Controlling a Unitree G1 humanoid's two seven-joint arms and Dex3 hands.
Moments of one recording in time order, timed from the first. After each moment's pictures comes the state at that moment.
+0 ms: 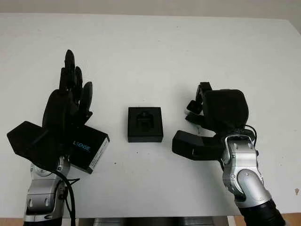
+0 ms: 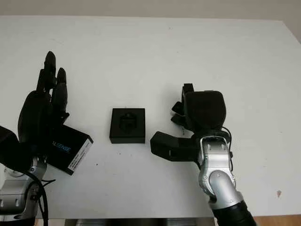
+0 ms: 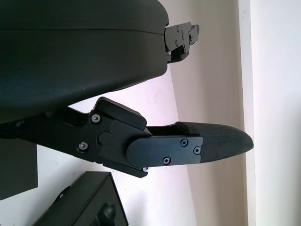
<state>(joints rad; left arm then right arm) -0.12 0.21 0.18 -0.26 -0.13 0.06 -0.12 -0.24 -0.33 0.21 -0.19 -1.28 0.35 0.12</state>
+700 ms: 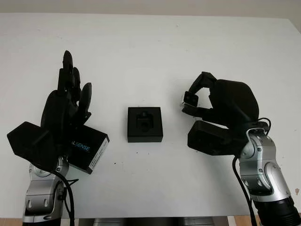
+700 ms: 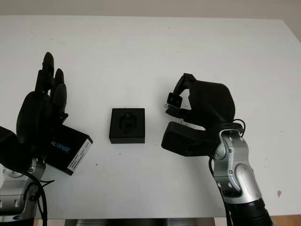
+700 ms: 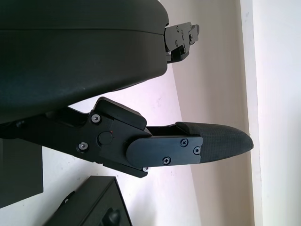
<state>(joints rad) -0.11 0.21 0.19 -0.26 -0.12 0.06 -0.11 -0.27 -0.40 0.10 -0.26 -0.86 0.22 0.16</state>
